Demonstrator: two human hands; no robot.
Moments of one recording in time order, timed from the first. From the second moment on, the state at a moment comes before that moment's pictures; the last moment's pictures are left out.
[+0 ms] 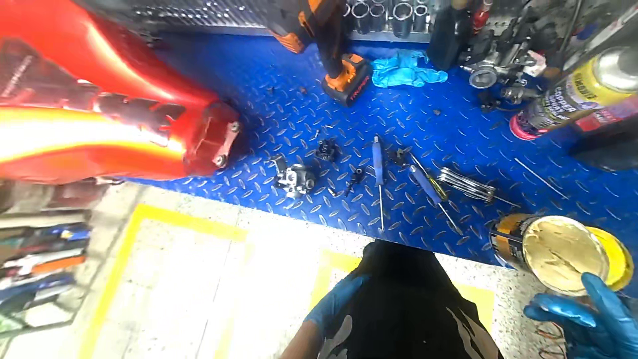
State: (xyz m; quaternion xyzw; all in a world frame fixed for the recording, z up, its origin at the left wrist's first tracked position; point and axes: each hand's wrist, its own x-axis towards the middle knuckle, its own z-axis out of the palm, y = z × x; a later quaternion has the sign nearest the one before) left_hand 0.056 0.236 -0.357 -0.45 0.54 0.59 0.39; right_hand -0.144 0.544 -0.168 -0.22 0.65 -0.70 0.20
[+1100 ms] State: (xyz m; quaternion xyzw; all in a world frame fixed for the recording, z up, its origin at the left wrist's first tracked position) left_hand -0.070 0.056 -0.212 0.16 0.97 0.13 -0.08; right_hand -0.070 0.304 -0.165 0.00 0.47 -0.87 0.16
